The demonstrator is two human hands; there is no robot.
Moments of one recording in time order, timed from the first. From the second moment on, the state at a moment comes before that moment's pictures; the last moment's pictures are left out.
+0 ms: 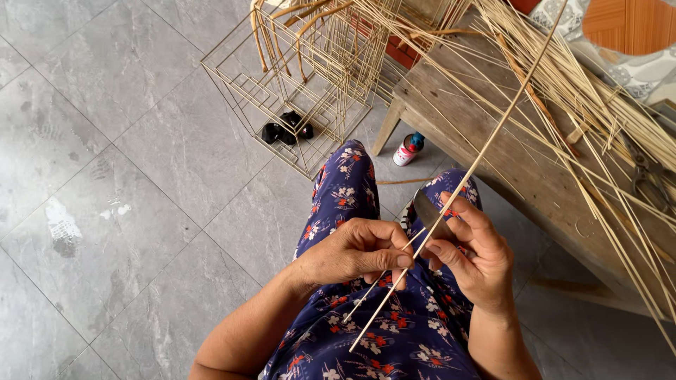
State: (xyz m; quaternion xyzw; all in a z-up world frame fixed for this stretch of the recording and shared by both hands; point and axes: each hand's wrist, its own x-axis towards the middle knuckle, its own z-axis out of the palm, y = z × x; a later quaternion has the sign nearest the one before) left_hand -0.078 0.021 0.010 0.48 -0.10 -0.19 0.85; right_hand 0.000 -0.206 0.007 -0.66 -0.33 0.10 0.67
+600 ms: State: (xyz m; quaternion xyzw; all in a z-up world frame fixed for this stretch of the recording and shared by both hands) left_hand -0.091 0.027 -0.020 0.45 -0.07 -0.26 0.85; right_hand 0.008 -0.210 0.013 -0.68 -0.25 0.08 0.68
